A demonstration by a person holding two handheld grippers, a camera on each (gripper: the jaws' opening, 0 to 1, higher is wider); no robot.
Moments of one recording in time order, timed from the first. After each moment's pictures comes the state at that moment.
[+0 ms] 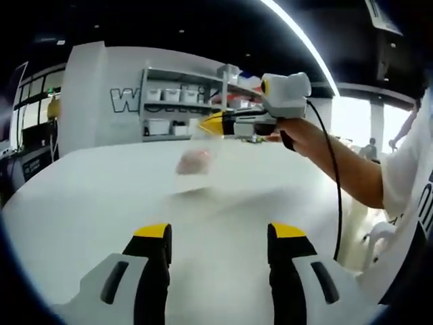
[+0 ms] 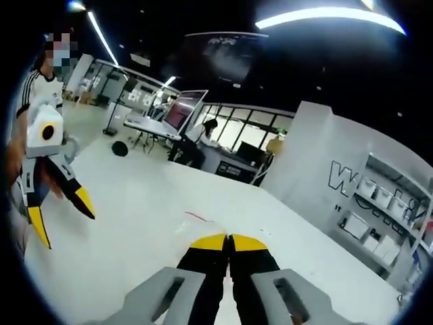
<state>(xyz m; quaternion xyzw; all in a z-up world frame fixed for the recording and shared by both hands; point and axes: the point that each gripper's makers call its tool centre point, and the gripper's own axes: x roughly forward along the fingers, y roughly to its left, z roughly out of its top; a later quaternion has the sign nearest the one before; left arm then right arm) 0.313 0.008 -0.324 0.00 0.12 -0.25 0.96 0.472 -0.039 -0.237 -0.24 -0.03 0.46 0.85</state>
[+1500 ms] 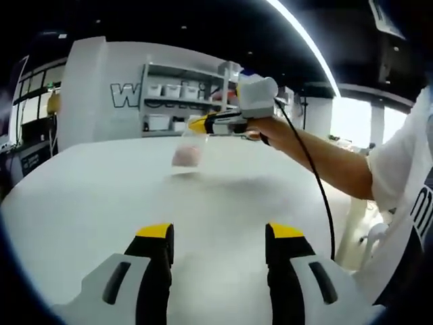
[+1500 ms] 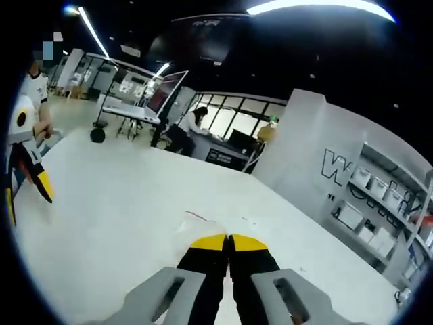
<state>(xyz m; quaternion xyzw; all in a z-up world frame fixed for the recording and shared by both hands) 0.314 0.009 -0.328 -0.01 0.13 -0.25 0.96 0.550 -0.042 -0.253 -0.25 0.00 0.43 0.86</state>
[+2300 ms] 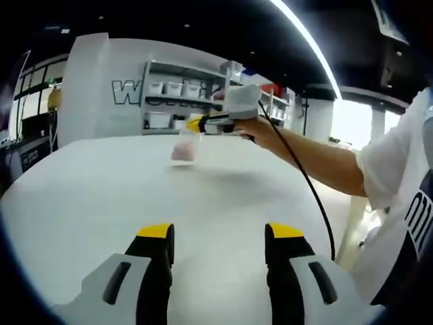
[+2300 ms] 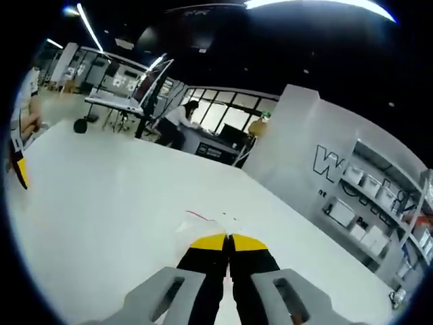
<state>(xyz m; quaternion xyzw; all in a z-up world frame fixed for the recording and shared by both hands) 0.317 0.013 -0.328 -0.02 0.14 -0.25 0.96 0.610 -0.046 -0.256 -0.26 0.00 0.40 0.88</state>
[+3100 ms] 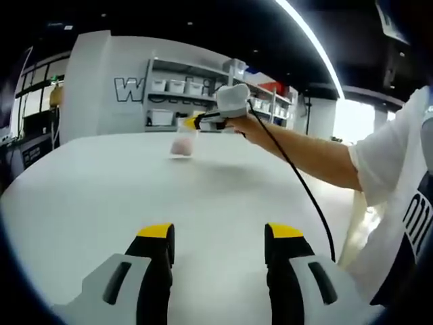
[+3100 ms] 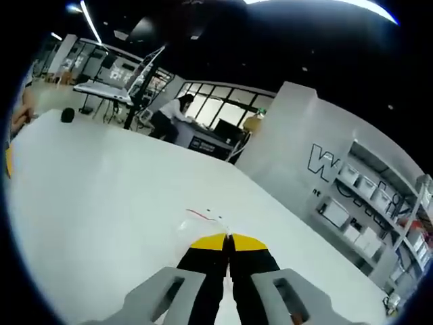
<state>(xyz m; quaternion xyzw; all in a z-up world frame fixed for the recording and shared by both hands) 0.321 0.018 -0.331 -0.03 0.15 -0.25 0.96 0.651 -0.040 -0.261 -0.28 0.00 0.39 0.88</state>
